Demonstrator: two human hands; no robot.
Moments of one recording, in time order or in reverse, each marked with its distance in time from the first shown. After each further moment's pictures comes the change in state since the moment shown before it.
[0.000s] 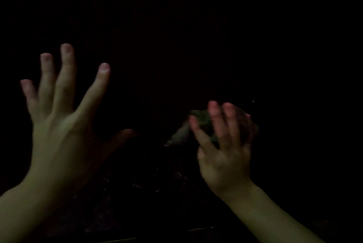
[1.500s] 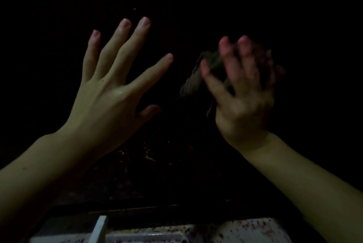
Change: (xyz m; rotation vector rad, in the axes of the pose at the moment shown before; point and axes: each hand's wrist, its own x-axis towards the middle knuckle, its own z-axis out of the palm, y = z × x) left_hand 0.007 0.033 -0.021 0.015 0.068 0.502; right_hand 0.038 0.014 -0.001 0.045 0.205 -0.080
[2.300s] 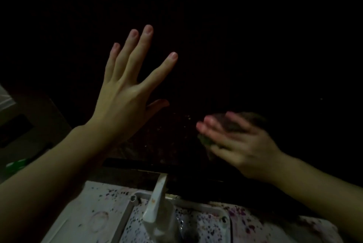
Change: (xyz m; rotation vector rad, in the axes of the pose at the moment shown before) left_hand -0.125 -0.062 0.012 0.016 -0.095 -0.173; right_hand -0.083 -0.094 0.022 0.239 -0.505 -0.695
